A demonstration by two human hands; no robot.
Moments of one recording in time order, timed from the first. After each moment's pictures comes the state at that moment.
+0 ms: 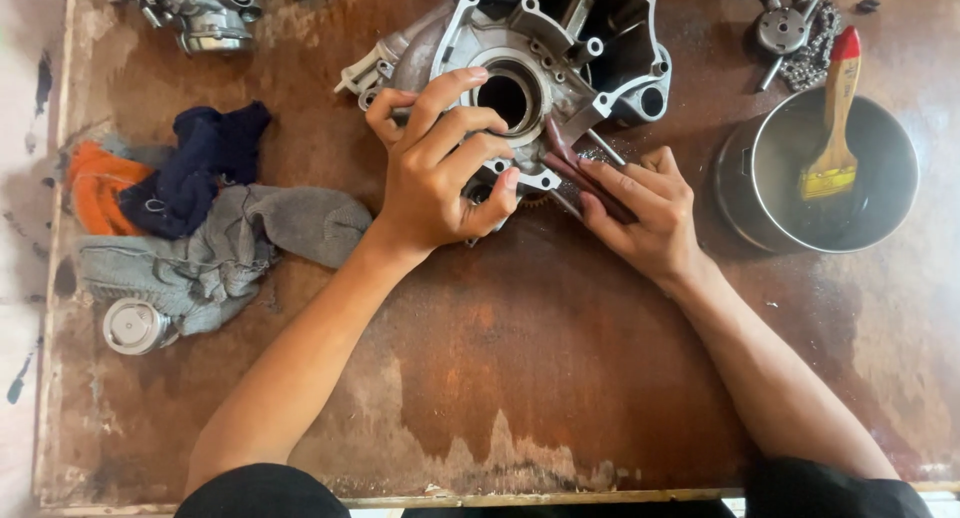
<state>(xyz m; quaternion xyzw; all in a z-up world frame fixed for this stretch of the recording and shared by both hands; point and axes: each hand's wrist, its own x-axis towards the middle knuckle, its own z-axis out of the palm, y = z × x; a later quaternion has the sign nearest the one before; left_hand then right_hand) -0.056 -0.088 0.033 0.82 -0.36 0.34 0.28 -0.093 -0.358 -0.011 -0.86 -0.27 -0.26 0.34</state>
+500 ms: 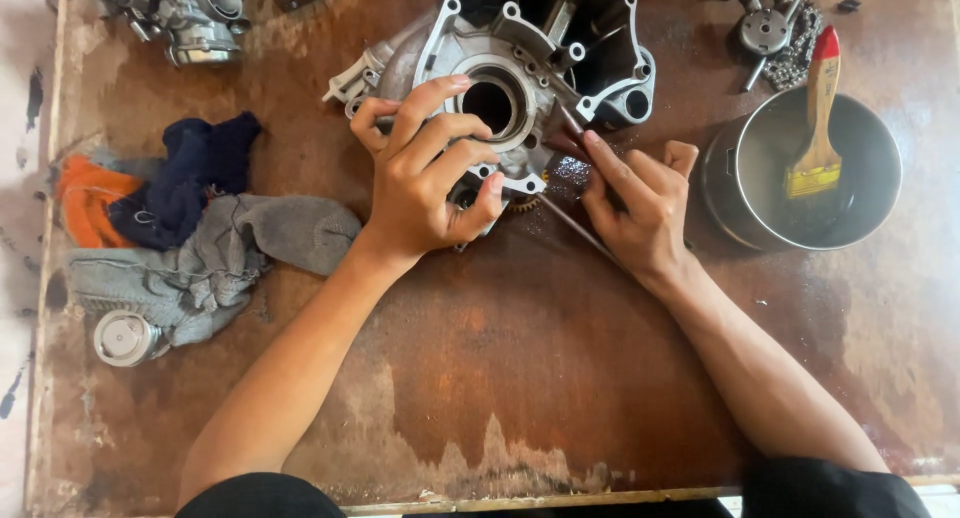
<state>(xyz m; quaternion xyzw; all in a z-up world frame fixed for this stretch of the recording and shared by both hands) -0.056 -0.091 0.032 0.82 -0.36 0.34 0.28 -0.091 -0.357 -0.014 -0.88 -0.26 -0.28 0.29</state>
